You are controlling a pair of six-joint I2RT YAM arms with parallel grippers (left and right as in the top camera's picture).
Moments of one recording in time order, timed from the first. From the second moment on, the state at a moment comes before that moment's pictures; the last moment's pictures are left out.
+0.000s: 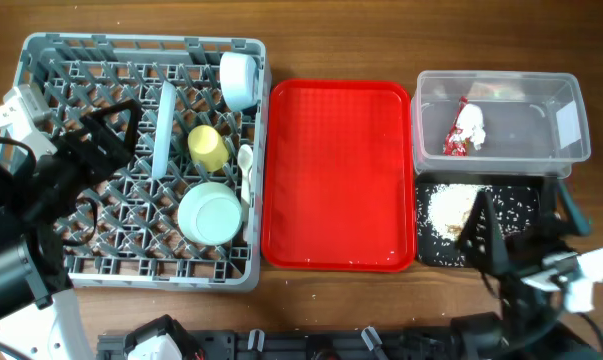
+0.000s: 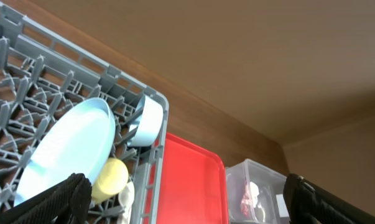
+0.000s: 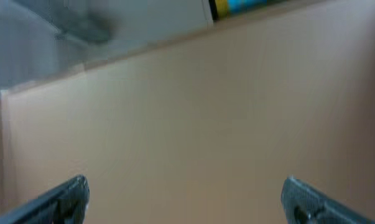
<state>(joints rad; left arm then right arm) 0.47 0.97 1.21 -0.77 0.76 -0.40 0.15 0.02 0.31 0.25 -0.02 0.23</state>
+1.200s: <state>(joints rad) 0.47 0.97 1.21 -0.77 0.76 -0.40 0.15 0.01 0.01 0.00 0.02 0.20</state>
